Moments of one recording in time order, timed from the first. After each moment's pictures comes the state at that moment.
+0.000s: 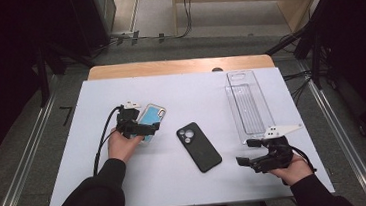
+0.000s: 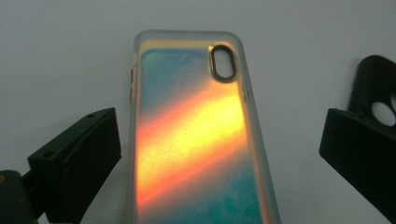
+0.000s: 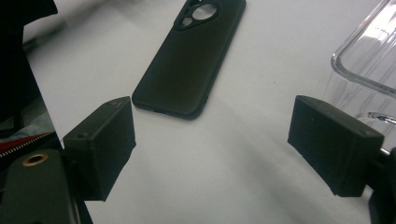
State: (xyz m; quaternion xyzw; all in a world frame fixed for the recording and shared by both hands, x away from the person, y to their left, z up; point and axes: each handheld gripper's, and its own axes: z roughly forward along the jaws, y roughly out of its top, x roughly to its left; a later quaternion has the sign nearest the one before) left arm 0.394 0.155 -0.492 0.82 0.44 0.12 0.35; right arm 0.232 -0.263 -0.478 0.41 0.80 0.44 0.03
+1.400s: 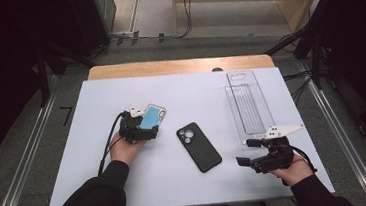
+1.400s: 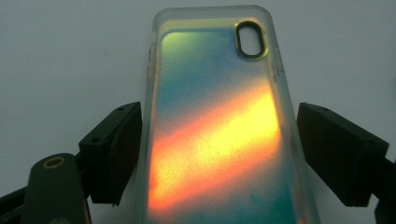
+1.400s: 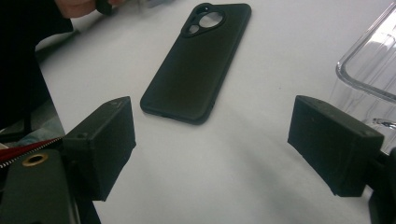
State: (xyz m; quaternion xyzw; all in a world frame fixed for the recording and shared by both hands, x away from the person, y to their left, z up) left arm 0.382 0.149 -0.506 0.82 0.44 0.18 0.32; right arm 0.230 -0.264 -0.475 0.41 0.79 0.45 0.02
